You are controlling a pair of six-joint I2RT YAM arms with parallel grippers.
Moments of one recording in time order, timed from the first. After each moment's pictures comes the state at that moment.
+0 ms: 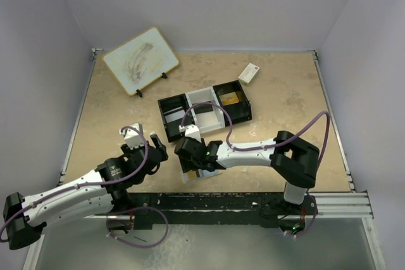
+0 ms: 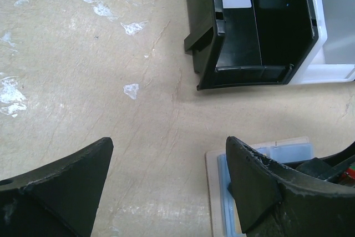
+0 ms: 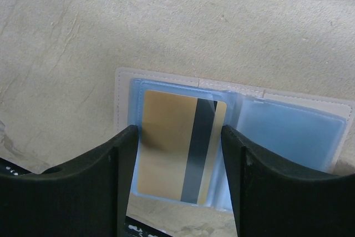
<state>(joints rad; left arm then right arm) -1.02 0.66 0.46 -0.66 -0.79 -1.10 1.22 1.77 1.06 -0.33 0.35 0.76</state>
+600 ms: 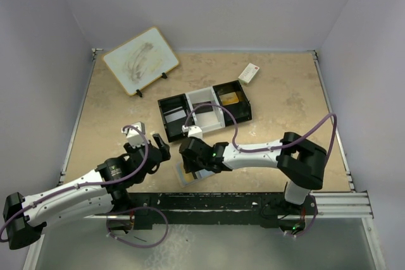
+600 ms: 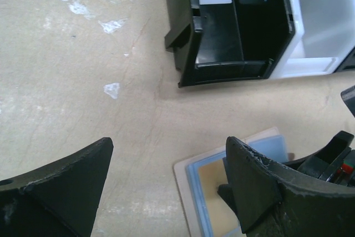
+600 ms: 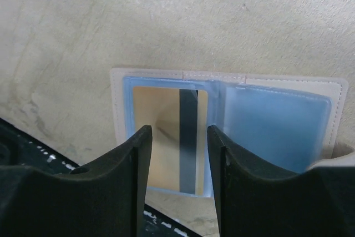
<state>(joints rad) -1.02 0.66 0.46 -0.61 -0.76 -1.07 1.21 1.73 0.99 -0.23 0.27 0.78</state>
